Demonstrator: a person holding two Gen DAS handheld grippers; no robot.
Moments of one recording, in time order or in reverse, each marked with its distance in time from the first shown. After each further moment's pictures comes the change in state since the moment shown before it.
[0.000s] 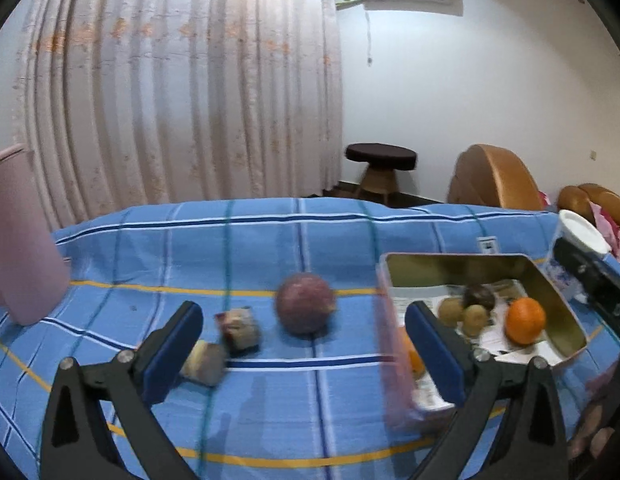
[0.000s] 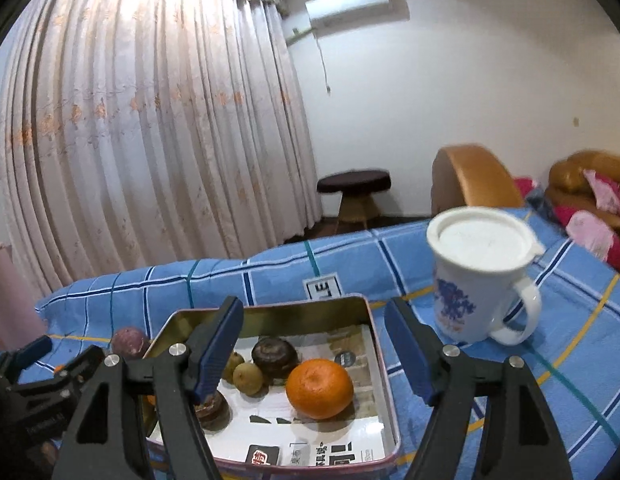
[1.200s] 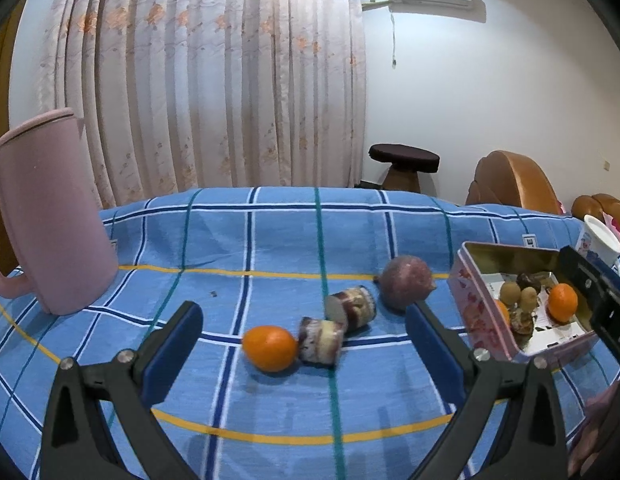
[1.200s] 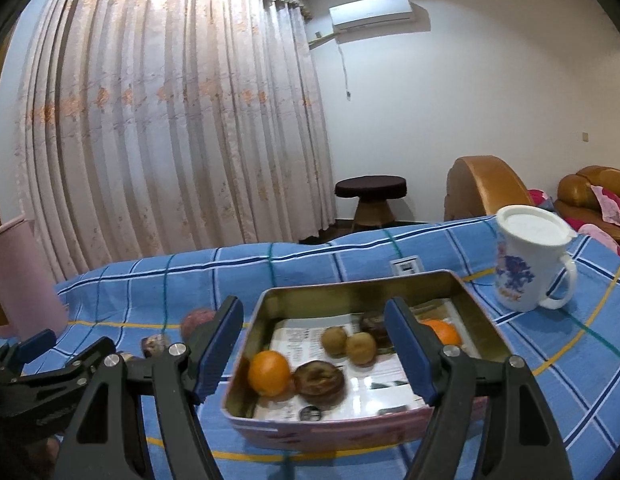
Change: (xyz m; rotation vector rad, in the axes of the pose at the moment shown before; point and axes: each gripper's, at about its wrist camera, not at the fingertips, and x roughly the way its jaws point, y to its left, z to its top) left arm -0.012 0.085 -0.012 -0.038 0.014 0.037; right arm -0.021 0.094 -0.026 -0.039 0.004 0.032
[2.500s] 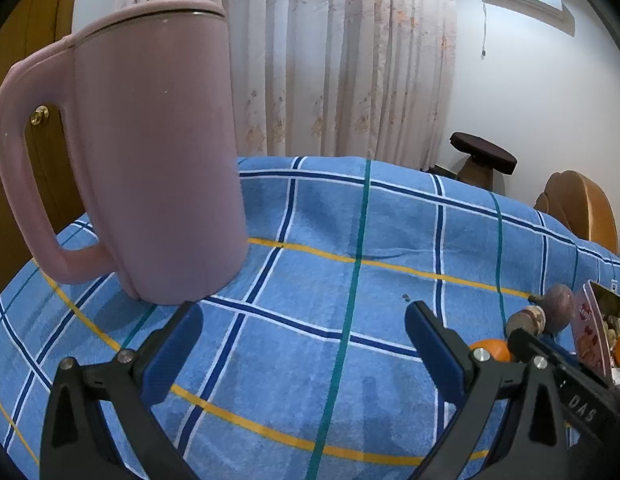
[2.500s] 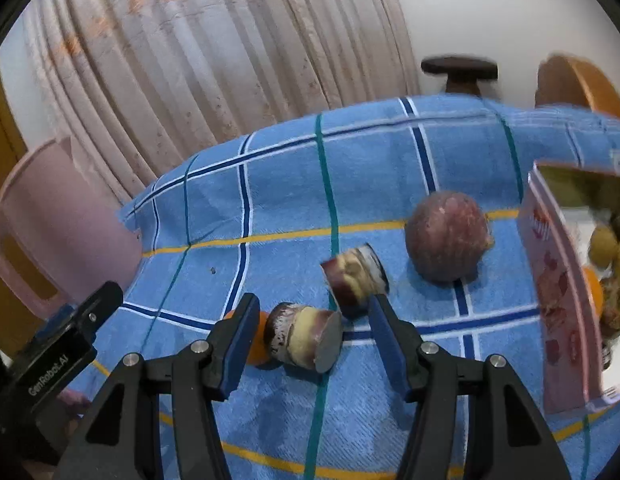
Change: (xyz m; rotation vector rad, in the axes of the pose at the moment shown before) left arm 0.032 0.145 0.008 -0.183 0.141 0.202; right arm 0.107 0.146 -0.035 0.069 0.483 0.299
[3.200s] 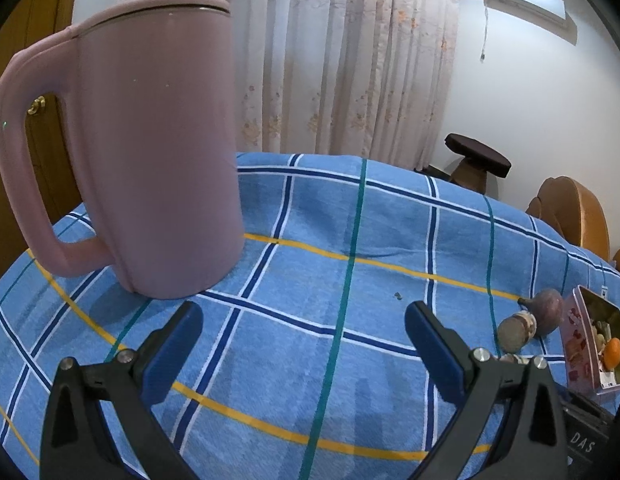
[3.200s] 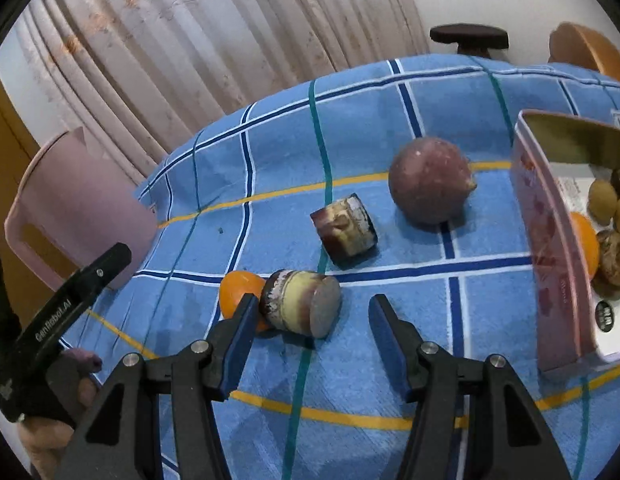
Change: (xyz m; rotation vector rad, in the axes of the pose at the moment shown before) left arm -0.004 0.001 0.002 -0.020 0.018 -0.036; right arm -0.010 -0.015 -0.010 0.016 0.102 0.064
